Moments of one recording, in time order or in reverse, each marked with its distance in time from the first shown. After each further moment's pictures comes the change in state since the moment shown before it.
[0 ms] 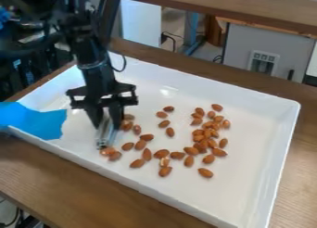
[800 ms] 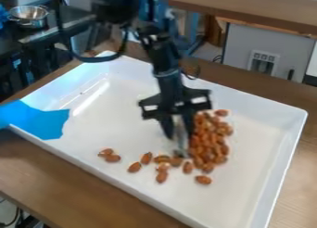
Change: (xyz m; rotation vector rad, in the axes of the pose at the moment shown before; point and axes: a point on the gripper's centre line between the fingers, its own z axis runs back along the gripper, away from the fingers) arm -0.015 -0.104 -0.018 -0.080 0.048 0.029
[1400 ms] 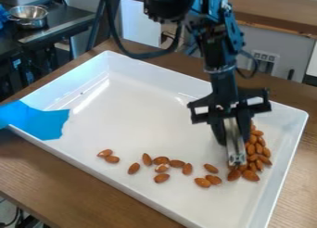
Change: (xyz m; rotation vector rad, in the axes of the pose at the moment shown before) arm -0.009 -0.064 0.004 -0.058 0.036 -0.014
